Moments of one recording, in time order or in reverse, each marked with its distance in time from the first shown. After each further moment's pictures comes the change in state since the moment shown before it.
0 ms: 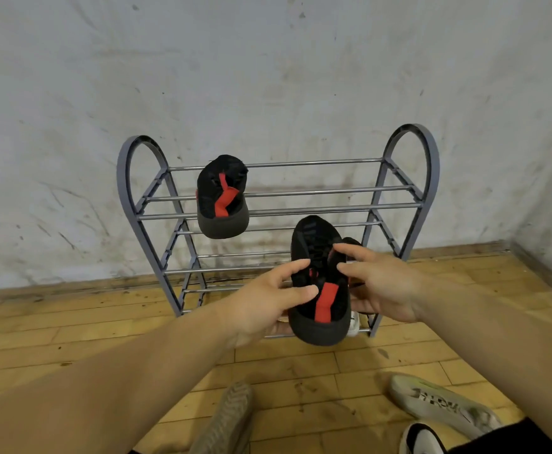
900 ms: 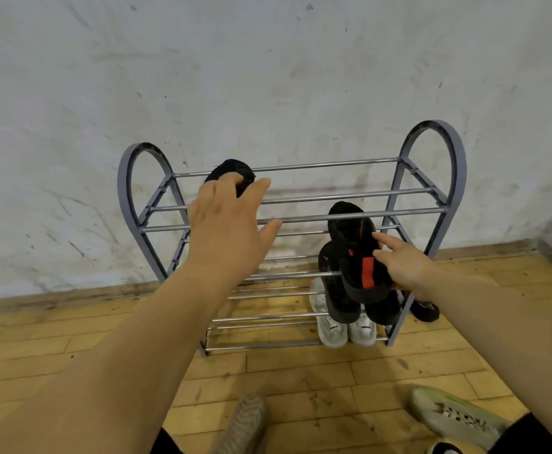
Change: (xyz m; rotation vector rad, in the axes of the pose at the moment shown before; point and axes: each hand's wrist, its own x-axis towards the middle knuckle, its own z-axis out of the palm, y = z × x) left_hand 0.018 0.084 -0.052 1.439 0.872 0.459; right_hand 0.103 0.012 -0.060 -0.285 0.319 -0.064
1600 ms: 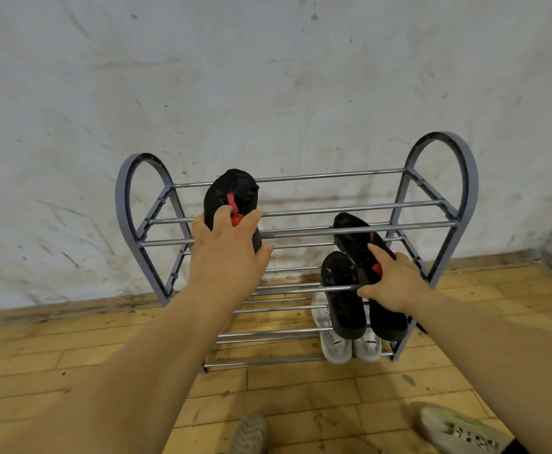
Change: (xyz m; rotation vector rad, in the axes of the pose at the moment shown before) left_hand 0.008 -0.025 0.037 0.010 -0.177 -0.109; right_hand 0.039 0.026 0.020 -0.623 0.066 -0.099
